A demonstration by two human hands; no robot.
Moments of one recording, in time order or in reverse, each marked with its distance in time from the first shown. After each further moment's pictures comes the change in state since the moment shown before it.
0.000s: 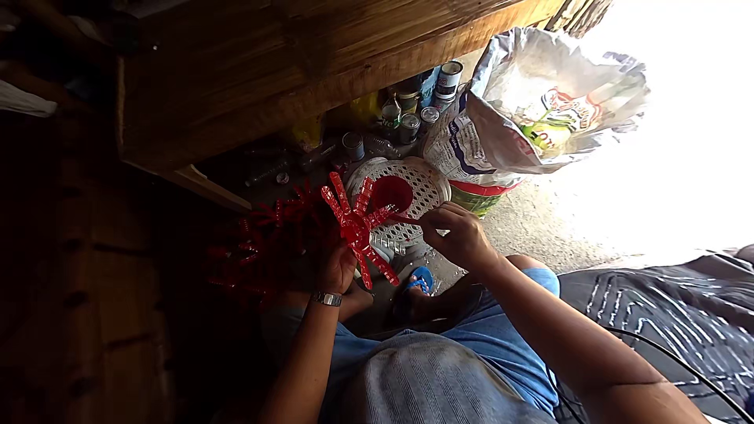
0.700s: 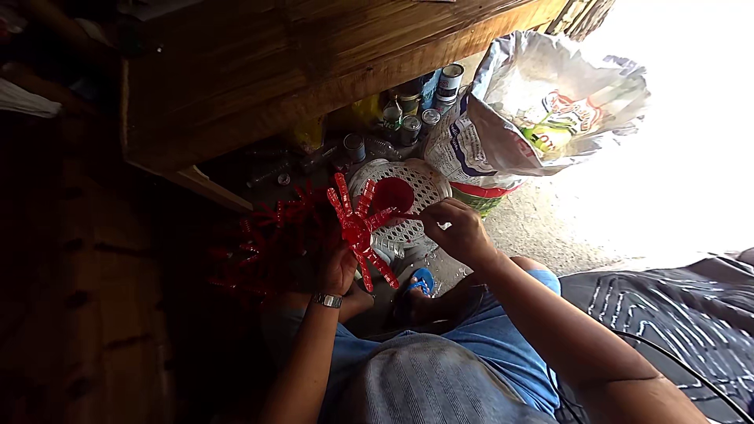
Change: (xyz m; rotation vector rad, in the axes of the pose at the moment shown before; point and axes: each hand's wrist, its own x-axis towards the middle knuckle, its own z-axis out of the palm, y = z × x) left_hand -0.002 0.001 -0.003 -0.033 -0.007 -0.012; right_hand 0.008 0.002 0.000 0.010 0.017 0.039
